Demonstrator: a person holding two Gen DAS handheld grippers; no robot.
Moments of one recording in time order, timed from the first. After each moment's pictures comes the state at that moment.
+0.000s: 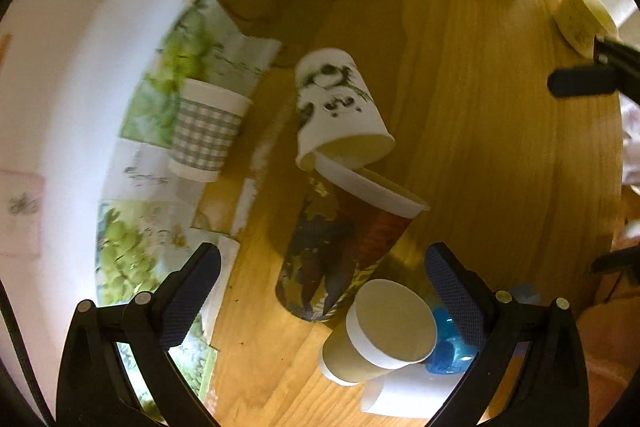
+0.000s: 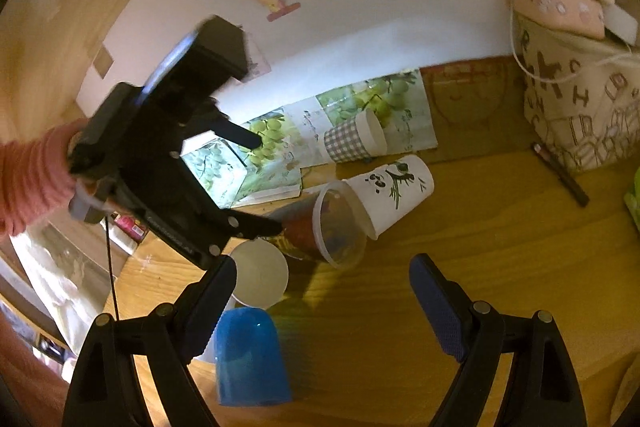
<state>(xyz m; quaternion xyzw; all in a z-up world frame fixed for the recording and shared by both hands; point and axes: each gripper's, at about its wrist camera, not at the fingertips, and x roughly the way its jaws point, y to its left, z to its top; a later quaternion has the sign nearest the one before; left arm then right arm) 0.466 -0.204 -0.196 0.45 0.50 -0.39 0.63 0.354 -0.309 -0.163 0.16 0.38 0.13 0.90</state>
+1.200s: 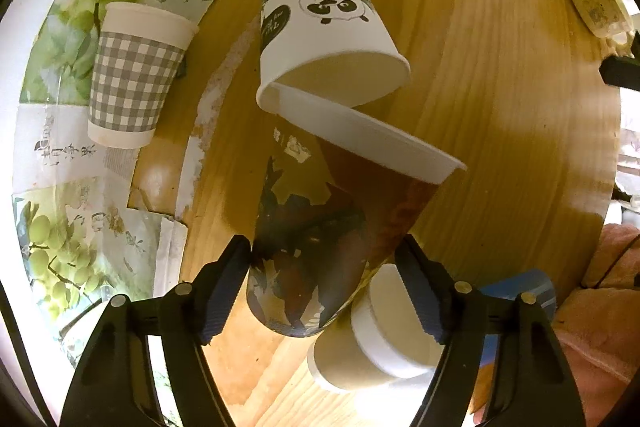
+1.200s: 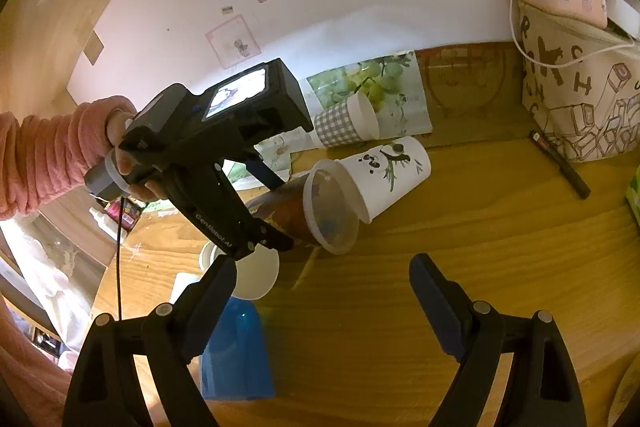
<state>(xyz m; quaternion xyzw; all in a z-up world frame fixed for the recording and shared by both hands) 0.501 -0.208 -0.270 0.43 0.60 -0.38 0.55 0.360 -0.309 -0.176 0.15 0.41 0.13 0.89</state>
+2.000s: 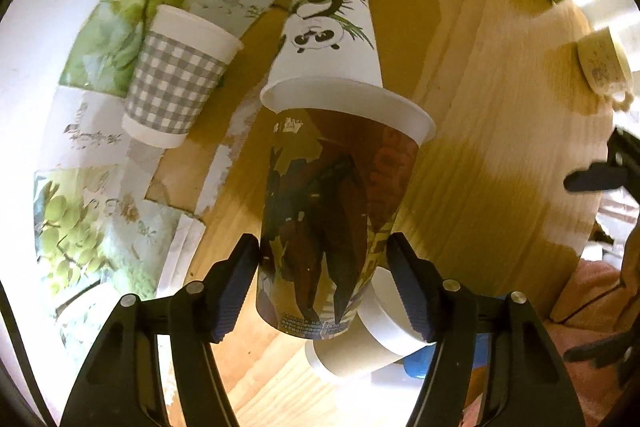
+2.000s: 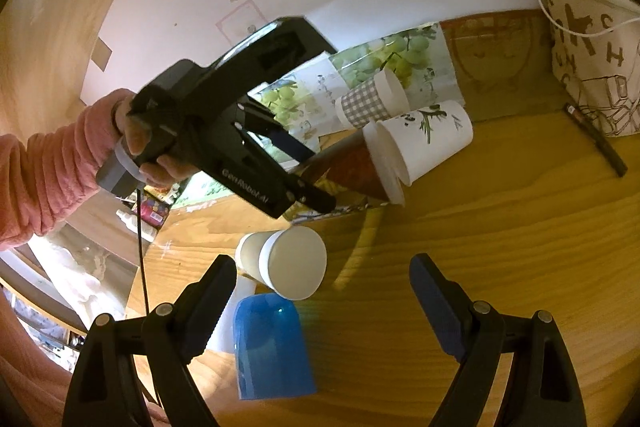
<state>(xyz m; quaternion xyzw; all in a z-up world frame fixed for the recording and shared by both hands) 0.543 -0.210 -0.224 0.37 0.63 -0.36 0.58 0.365 -0.295 -0.183 0.20 0.43 0.17 0.86</state>
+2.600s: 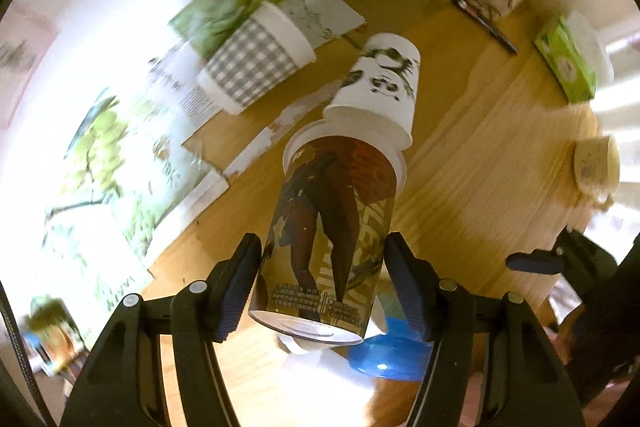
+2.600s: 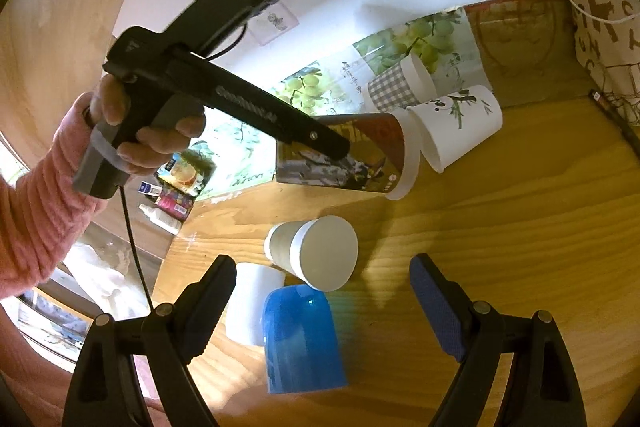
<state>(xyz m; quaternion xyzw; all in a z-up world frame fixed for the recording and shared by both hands) 0.573 -0.160 -0.161 0.24 0.66 -0.27 0.66 0.363 -0.286 -0.182 0.23 0.45 0.21 0.84</state>
